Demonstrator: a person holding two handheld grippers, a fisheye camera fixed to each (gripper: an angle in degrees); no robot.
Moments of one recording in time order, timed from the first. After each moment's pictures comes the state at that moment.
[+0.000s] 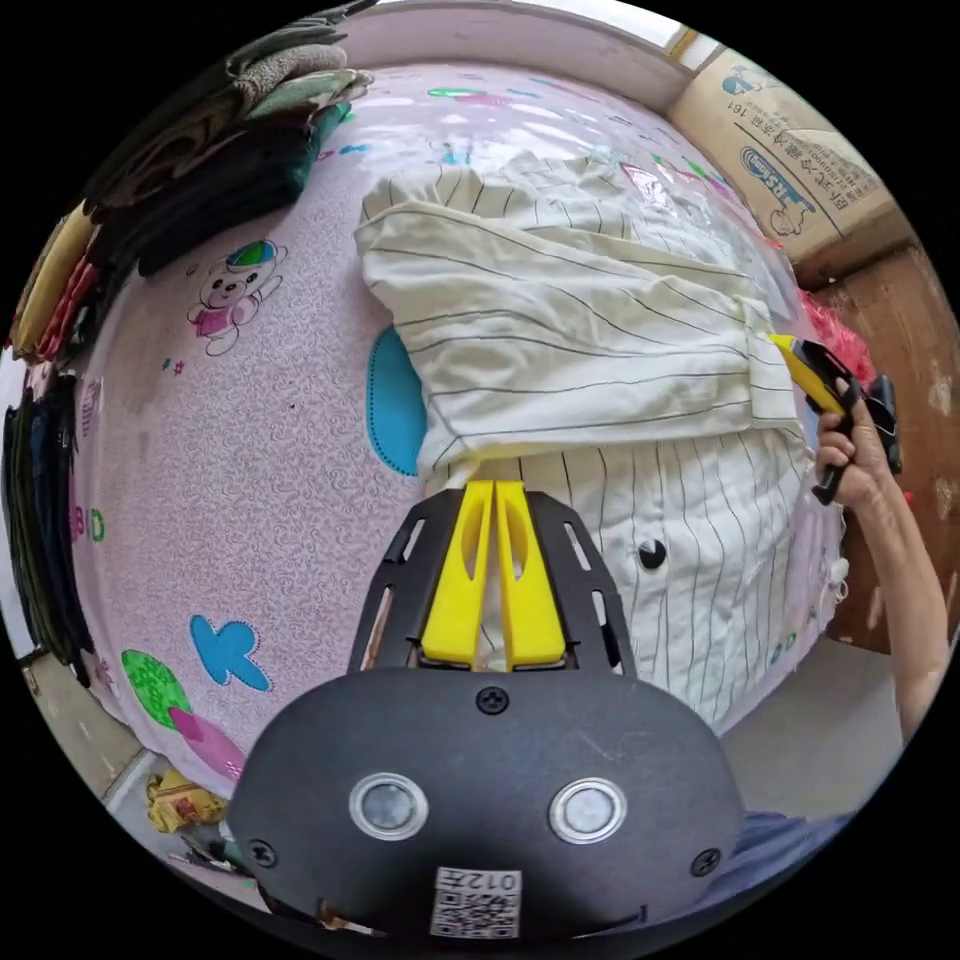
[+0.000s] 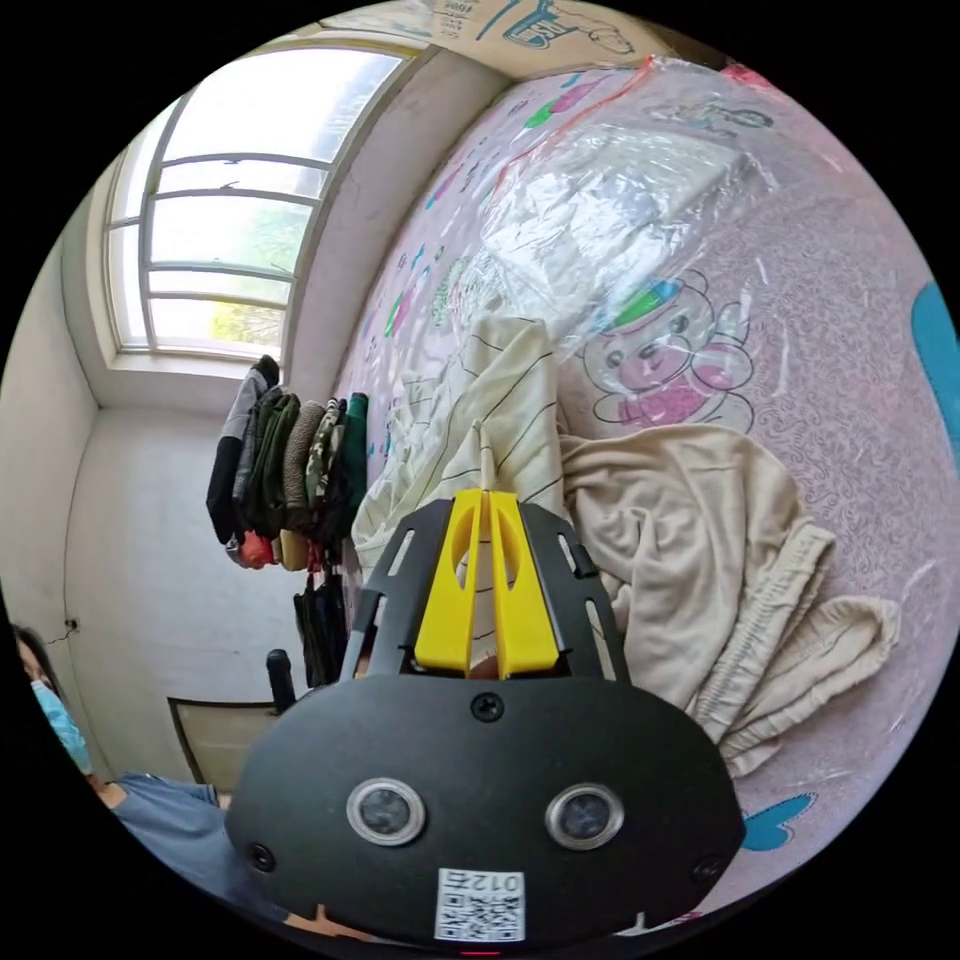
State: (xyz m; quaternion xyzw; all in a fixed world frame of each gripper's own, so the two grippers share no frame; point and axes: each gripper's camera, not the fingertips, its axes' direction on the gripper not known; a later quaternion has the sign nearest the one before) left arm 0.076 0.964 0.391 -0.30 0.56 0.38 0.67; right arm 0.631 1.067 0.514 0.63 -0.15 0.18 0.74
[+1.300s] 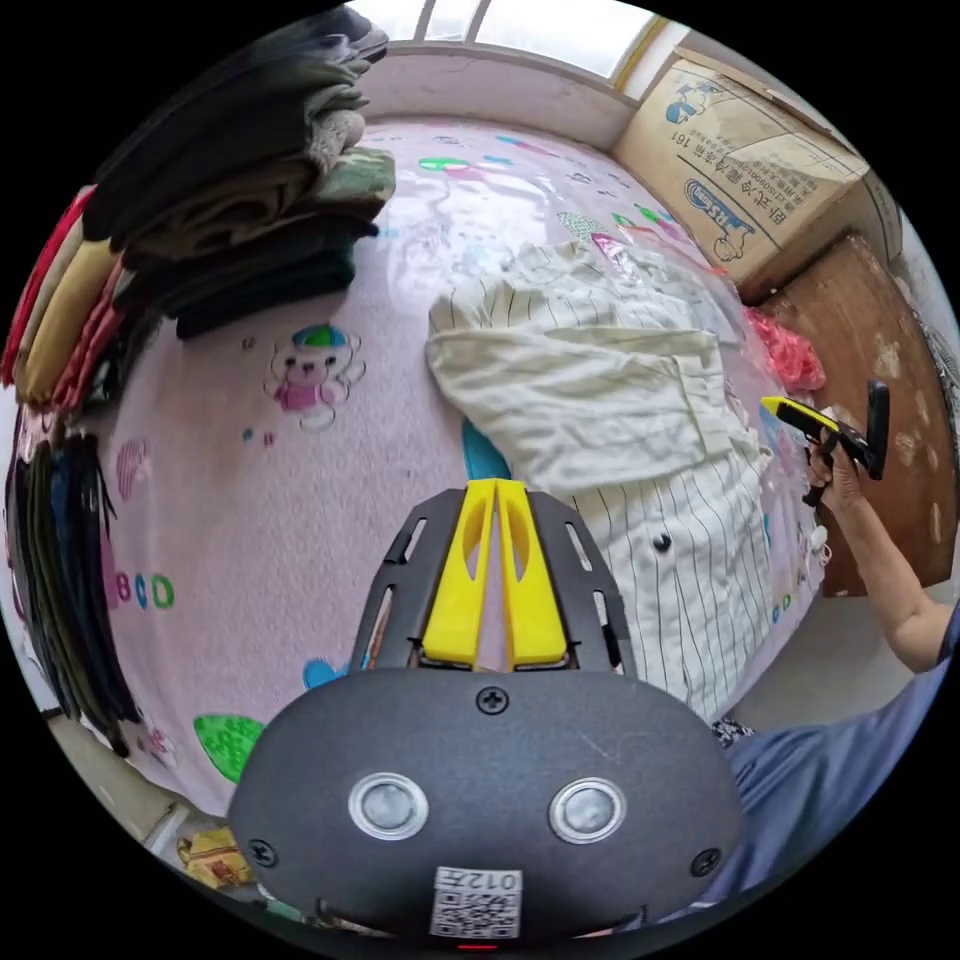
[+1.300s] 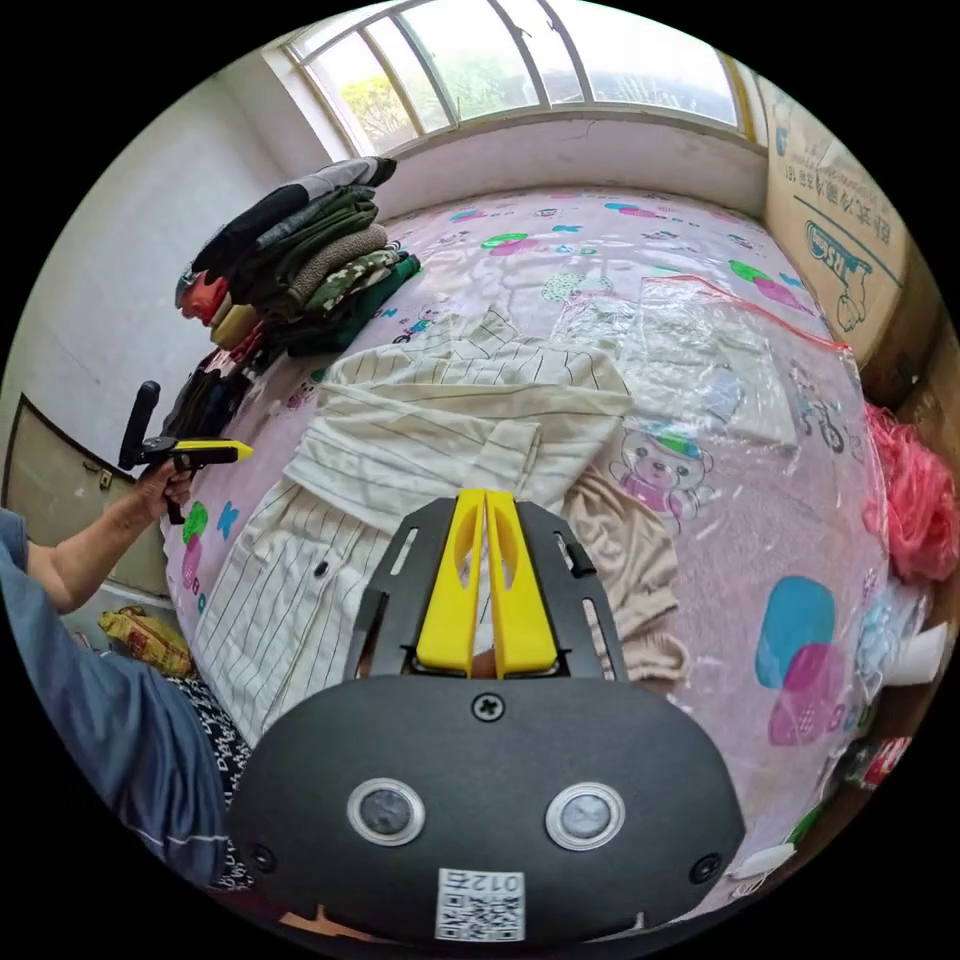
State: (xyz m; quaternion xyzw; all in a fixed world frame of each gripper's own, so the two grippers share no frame) left arm 0.062 0.916 0.499 -0.23 0.62 0.38 0.65; right arm 0.283 1.145 0.413 0.54 0.22 0.02 0.81
